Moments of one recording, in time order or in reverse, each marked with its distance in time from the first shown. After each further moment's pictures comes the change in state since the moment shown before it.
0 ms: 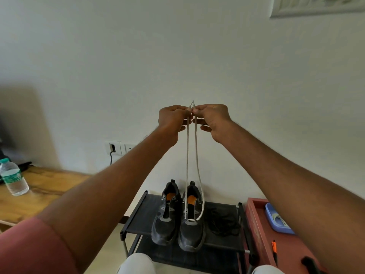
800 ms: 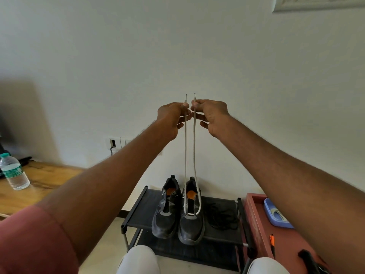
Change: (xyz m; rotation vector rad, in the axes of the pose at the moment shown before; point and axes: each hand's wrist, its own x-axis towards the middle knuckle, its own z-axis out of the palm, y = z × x) left_hand 0.002 0.002 -0.005 -0.104 0.010 -0.129; right_hand -0.009 -0.005 0.007 0.098 0.006 0.042
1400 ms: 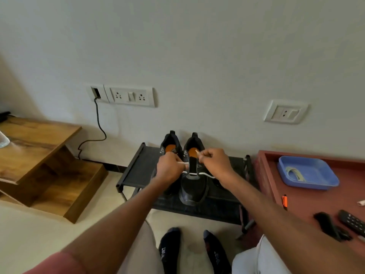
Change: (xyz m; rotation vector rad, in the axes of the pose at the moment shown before) left_hand -0.012 -0.312 -0.068 0.954 -0.096 -0.182; right_hand -0.011 0.327 -0.052 -0.608 -0.117 0.177
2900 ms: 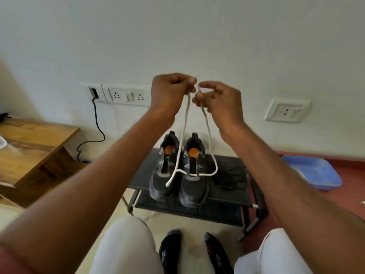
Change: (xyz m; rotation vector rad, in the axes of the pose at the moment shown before) left_hand 0.006 0.145 -0.117 -0.660 0.215 0.438; right_hand -0.003 -0.143 -0.068 0.458 0.161 -0.389
